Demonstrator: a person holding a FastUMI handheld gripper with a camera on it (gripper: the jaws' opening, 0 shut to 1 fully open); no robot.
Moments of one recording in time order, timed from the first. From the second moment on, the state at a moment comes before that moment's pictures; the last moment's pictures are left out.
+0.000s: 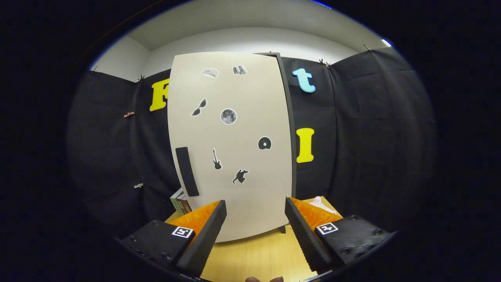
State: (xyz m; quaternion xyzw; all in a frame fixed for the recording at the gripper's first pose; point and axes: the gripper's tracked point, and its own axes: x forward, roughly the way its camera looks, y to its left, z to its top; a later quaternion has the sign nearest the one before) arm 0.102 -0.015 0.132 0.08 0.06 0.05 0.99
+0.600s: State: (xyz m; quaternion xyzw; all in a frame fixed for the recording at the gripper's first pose) arm 0.093 -0.031 0.152 0.05 0.03 0.02 1.00
